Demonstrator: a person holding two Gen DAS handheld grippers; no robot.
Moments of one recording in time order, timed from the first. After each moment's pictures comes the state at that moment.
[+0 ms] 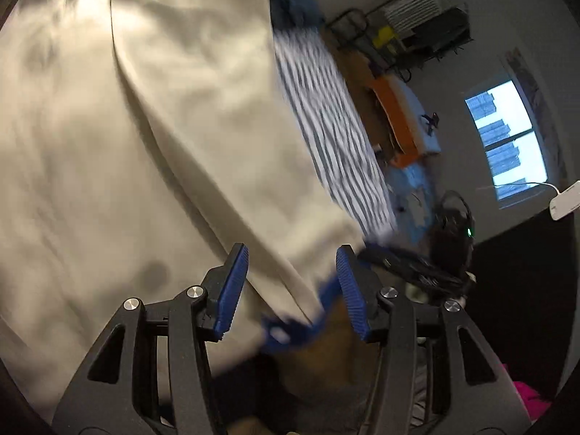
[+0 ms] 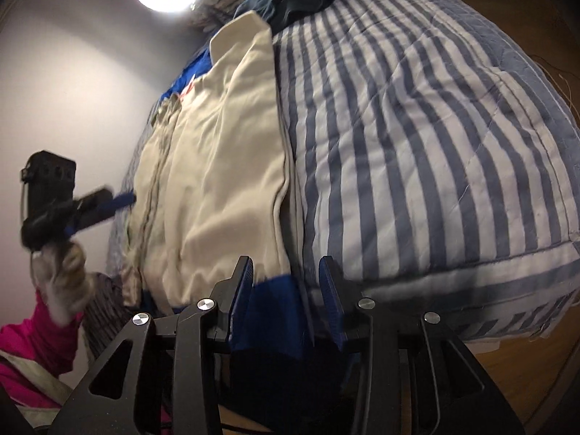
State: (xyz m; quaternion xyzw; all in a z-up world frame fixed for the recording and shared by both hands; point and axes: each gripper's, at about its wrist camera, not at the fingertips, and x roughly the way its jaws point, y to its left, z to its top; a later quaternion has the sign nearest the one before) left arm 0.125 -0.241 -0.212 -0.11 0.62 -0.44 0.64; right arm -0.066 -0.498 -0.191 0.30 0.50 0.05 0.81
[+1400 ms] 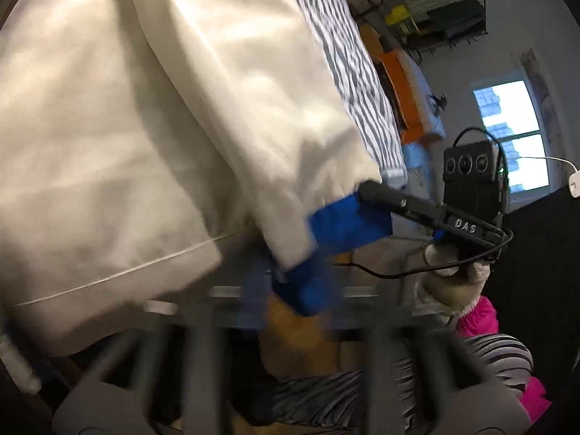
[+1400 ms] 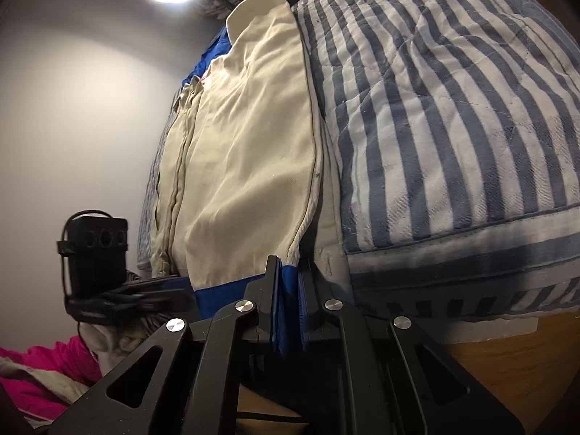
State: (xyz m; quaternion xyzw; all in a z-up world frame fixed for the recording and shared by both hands) left arm 0.058 -0.259 -0.271 -0.13 0.66 -0.44 0.60; right arm -0.066 -0.489 -0.210 0.37 0.50 0.11 0.77
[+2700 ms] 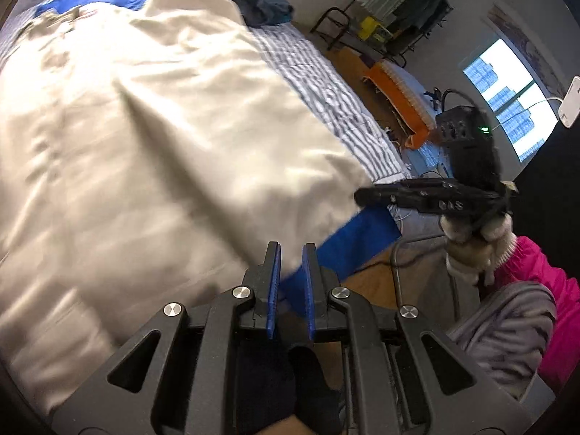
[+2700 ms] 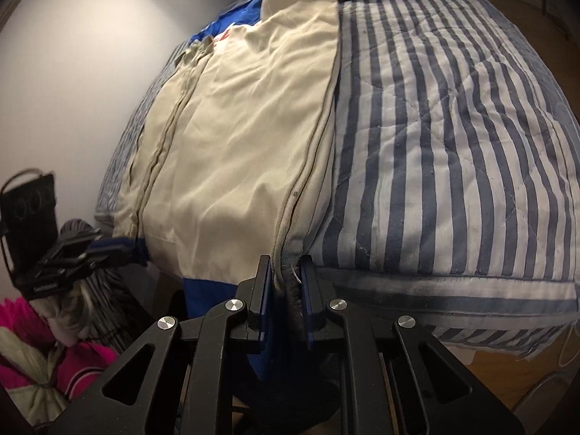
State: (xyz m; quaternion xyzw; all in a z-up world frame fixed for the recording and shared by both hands) left arm 0.037 -0.249 -0.210 -0.01 0.53 -0.46 0.72; right arm -0.040 -0.450 -0.180 0.21 0.55 0.12 0.80
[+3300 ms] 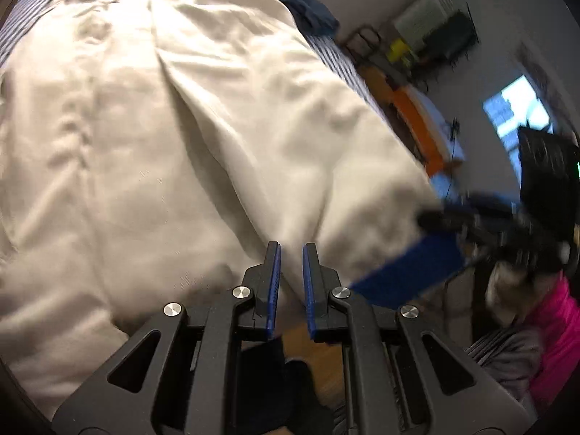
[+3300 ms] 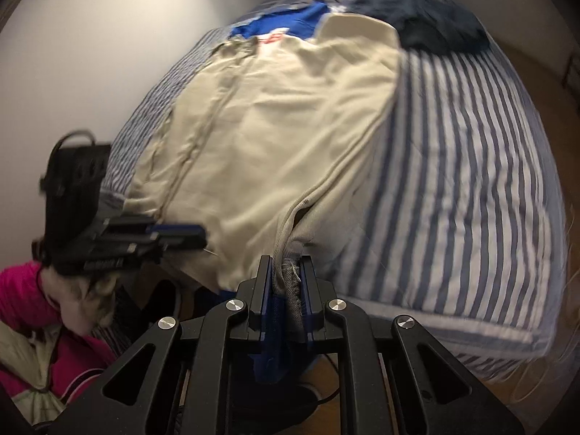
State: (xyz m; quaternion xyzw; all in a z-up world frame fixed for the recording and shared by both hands) left arm 0.083 -0.196 -0.222 -0.10 0.55 -0.40 0.73; right arm -0.022 -0.378 -0.115 0.06 0.54 0.13 0.83
